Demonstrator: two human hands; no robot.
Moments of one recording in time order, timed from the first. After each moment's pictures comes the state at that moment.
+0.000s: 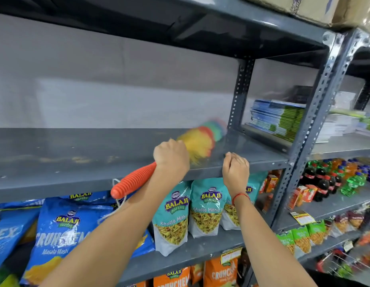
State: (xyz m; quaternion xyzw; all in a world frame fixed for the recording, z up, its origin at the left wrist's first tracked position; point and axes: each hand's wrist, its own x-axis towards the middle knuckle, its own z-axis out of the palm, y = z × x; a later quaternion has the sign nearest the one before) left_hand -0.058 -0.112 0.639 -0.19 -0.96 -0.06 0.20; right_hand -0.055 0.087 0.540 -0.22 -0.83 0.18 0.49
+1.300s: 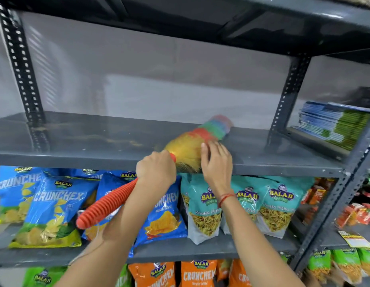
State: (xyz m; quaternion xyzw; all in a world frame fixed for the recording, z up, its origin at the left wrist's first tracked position) left_hand -0.031 -0.241 0.610 -0.06 -0.98 -0.13 0.14; right_hand -0.072 -0.079 0.561 -0.02 -0.86 0.17 0.48
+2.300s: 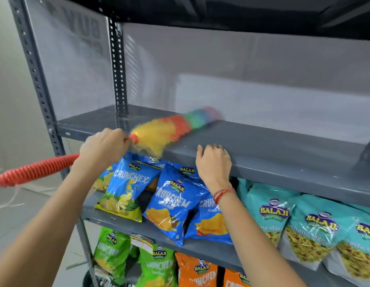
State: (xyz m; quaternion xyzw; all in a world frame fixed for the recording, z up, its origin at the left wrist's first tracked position) left_hand -0.052 -0.481 0.608 0.06 -0.97 -0.06 0.22; right_hand -0.098 -0.232 0.568 0.02 -0.95 0.12 0.29
